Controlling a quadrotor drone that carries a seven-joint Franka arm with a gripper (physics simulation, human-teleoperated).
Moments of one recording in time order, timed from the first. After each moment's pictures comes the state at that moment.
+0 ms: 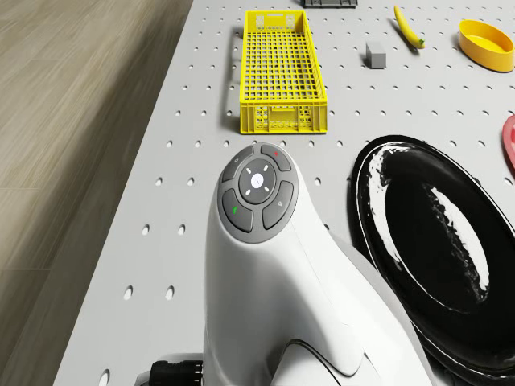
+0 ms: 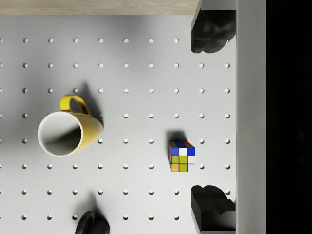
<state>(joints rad) -1.06 -1.13 1.28 -2.89 -1.96 1.21 1.59</state>
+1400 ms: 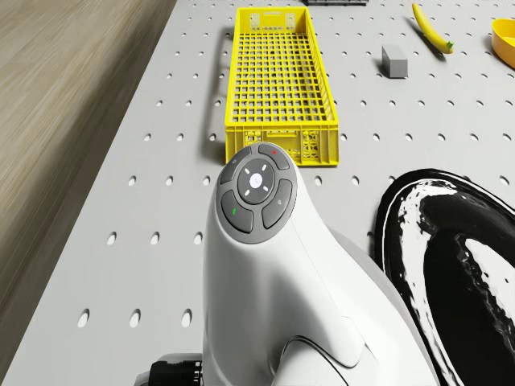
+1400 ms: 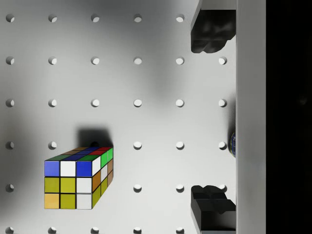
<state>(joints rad) -1.11 -1.26 1.32 -2.88 -1.89 1.33 1.63</state>
